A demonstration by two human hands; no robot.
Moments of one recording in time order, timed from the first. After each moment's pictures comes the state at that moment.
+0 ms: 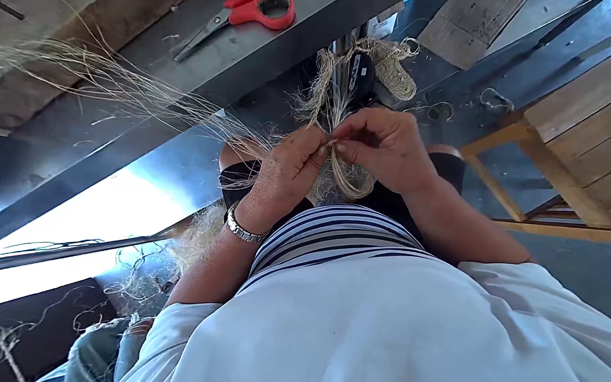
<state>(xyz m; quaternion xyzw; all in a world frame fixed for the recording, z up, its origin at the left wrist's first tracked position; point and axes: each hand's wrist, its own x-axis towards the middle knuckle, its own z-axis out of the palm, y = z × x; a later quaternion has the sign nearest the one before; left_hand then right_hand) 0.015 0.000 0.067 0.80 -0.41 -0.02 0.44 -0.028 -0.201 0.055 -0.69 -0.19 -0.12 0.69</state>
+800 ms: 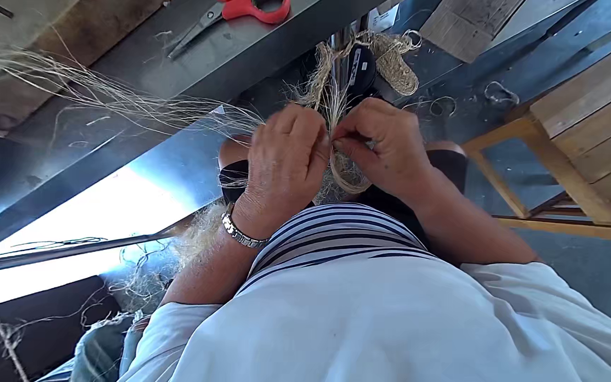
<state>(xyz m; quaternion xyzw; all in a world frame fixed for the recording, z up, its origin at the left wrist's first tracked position) 0.004 -0.012 0.092 0.88 -0.38 0.12 0.26 -0.027 -0.205 0.057 -0.83 -0.21 -0.22 0.46</state>
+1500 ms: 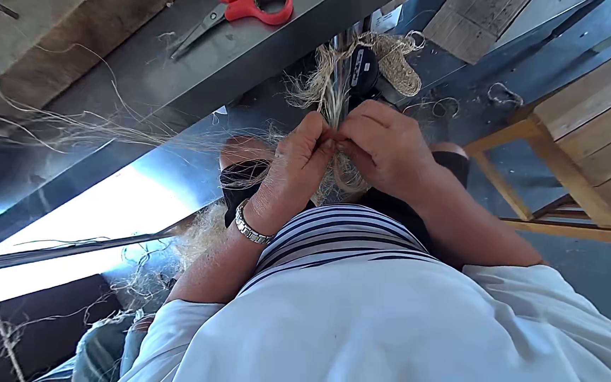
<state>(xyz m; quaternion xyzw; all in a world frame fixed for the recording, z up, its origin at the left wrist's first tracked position) 0.009 -0.019 0.077 0.80 -0.33 -0.07 0.50 -0.024 -0.208 0.057 -0.85 -0.28 -0.28 0.35</state>
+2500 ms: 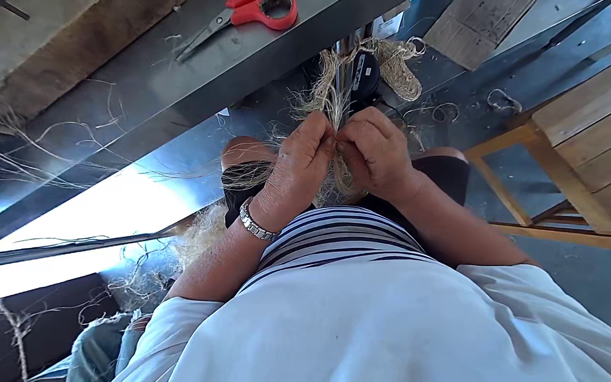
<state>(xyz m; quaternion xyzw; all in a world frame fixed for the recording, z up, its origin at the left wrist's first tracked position) 0.011 -0.024 0.073 0.81 -0.33 -0.05 0.49 -0.013 -0.196 0.027 -0.78 -0.29 -0.38 0.40</state>
